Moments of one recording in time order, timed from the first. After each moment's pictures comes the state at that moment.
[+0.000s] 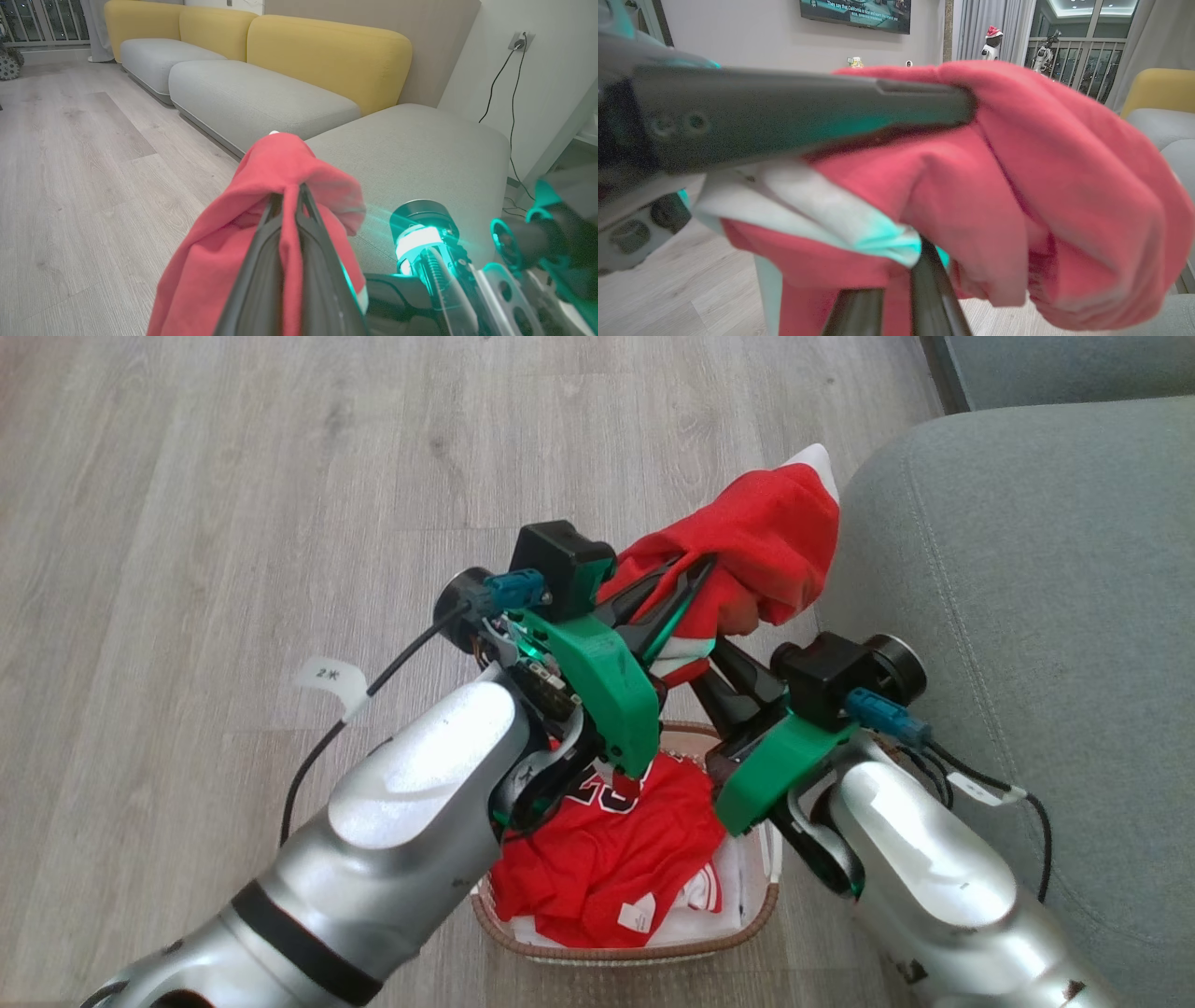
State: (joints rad) left arm -0.76 0.12 -0.92 0.36 -0.72 -0.01 0.00; right arm -0.51 -0.12 0.59 0.44 0.34 0.13 -0.25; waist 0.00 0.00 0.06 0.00
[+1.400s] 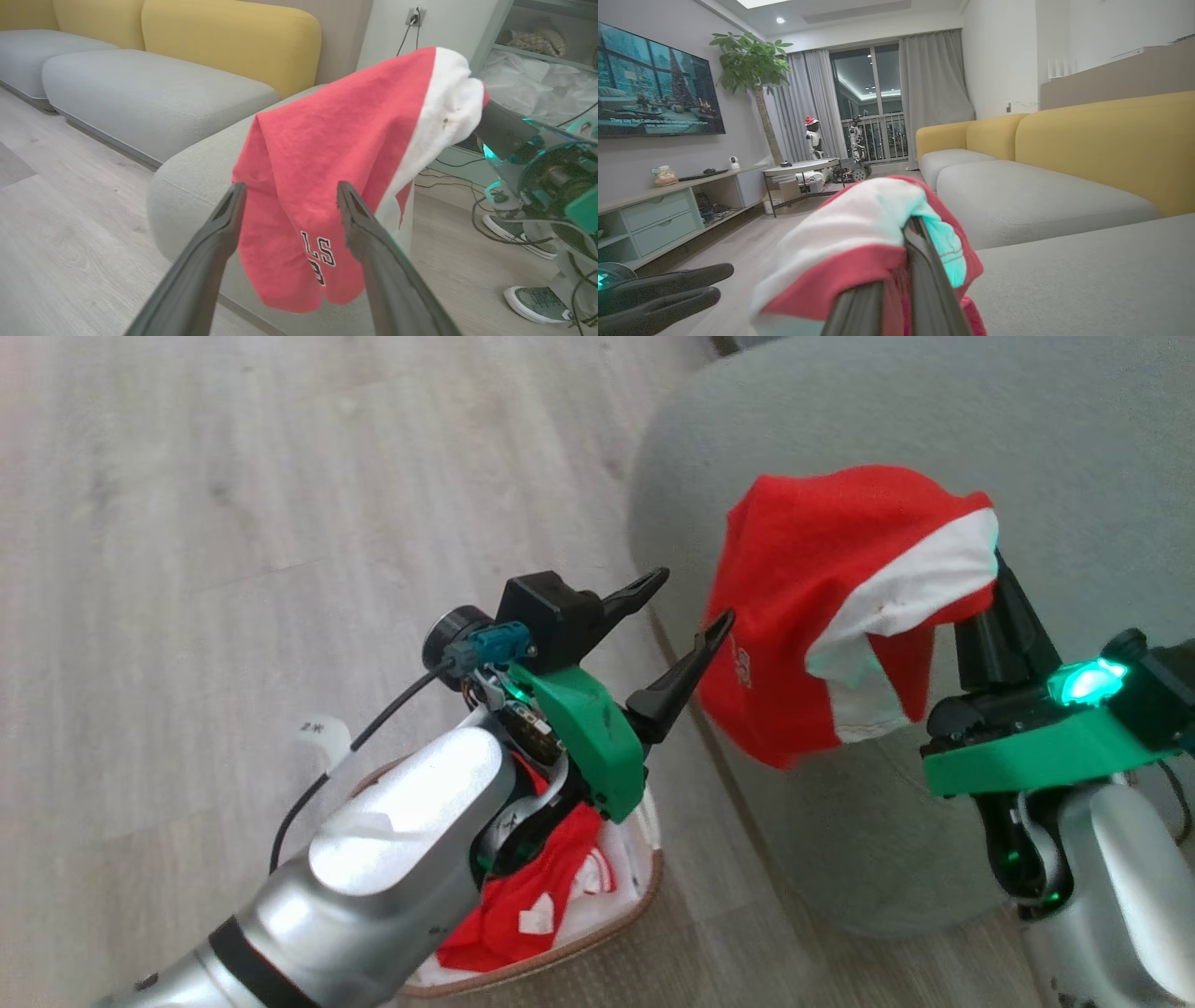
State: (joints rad) left arm -0.69 0.19 -0.95 0.26 -0.72 0.02 -0.03; right arm -0.26 -0.19 0.13 0.03 0.40 0.13 -0.25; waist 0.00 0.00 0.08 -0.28
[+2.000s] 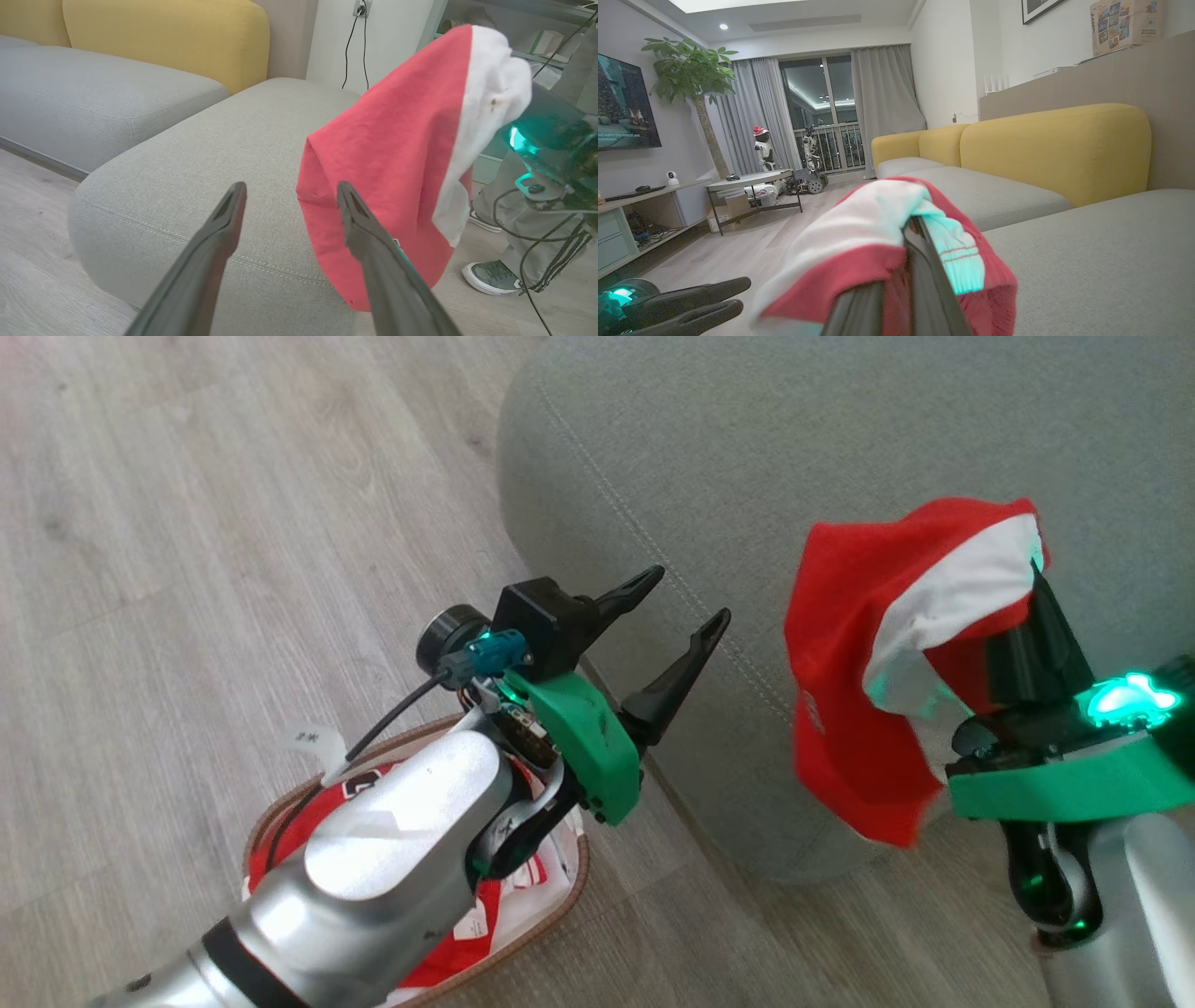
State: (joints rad) left arm -0.69 0.21 -0.97 0.25 -0.70 0.03 -0.05; right arm -0.18 -0.19 0.10 -0.10 0.42 0.13 -0.25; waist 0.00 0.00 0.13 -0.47
